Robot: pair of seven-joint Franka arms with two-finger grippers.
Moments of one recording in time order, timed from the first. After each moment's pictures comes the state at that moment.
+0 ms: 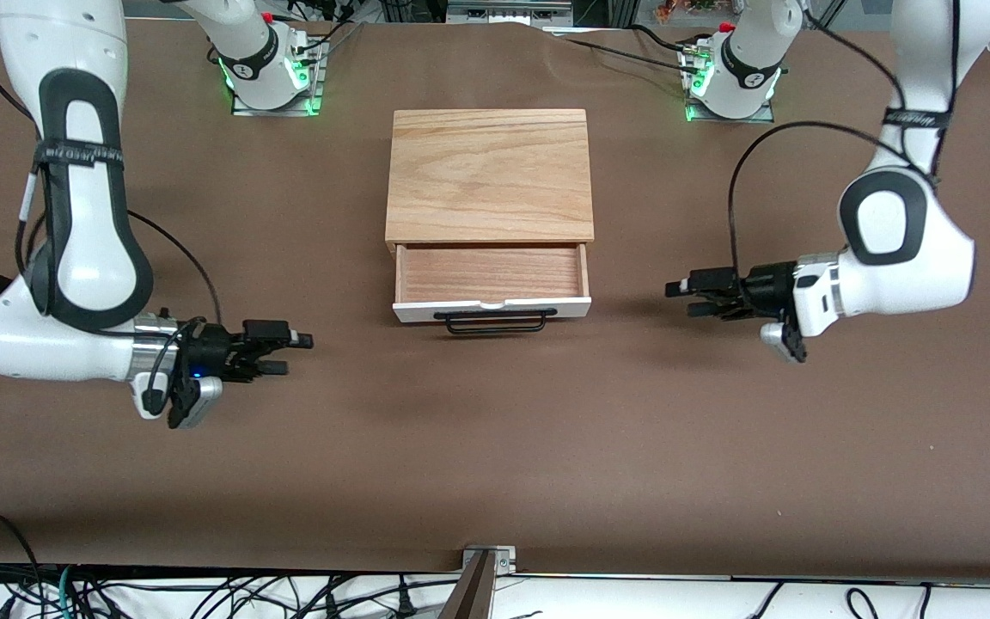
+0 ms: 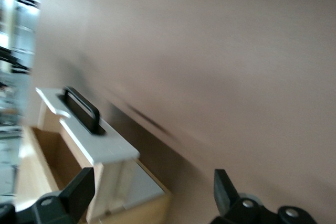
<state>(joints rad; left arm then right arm) 0.01 0.29 -0.07 -1.90 -0.88 1.93 0.49 0.30 0.61 -0.30 -1.41 0.87 1.76 -0.61</state>
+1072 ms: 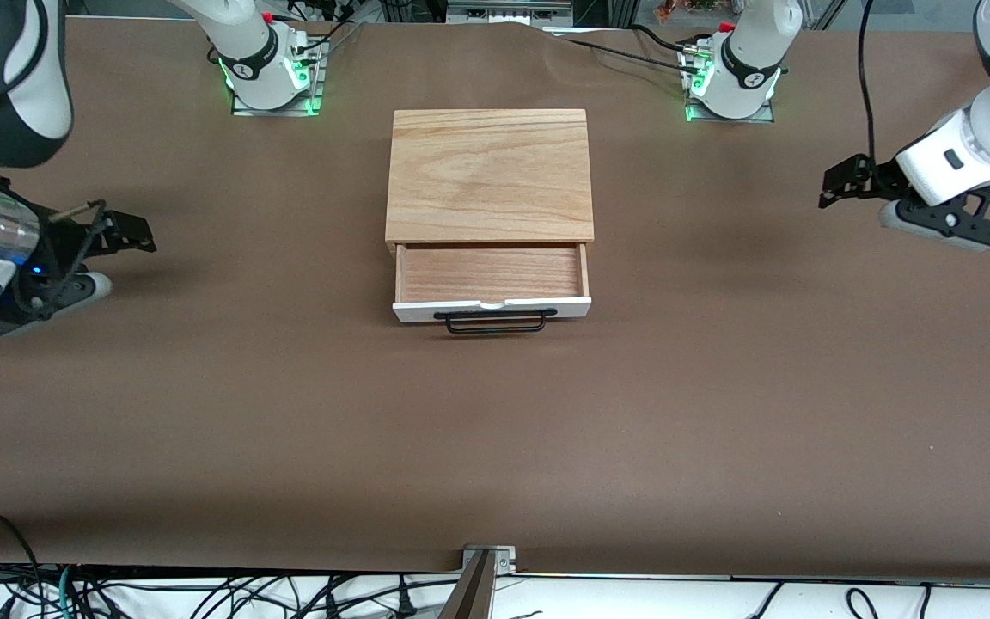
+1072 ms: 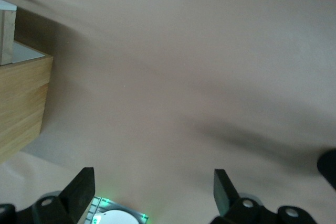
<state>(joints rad) 0.07 -0.10 -0.07 -1.87 -0.03 1.65 0.24 0.30 0.33 -0.31 -1.31 0.08 1.38 -0.36</state>
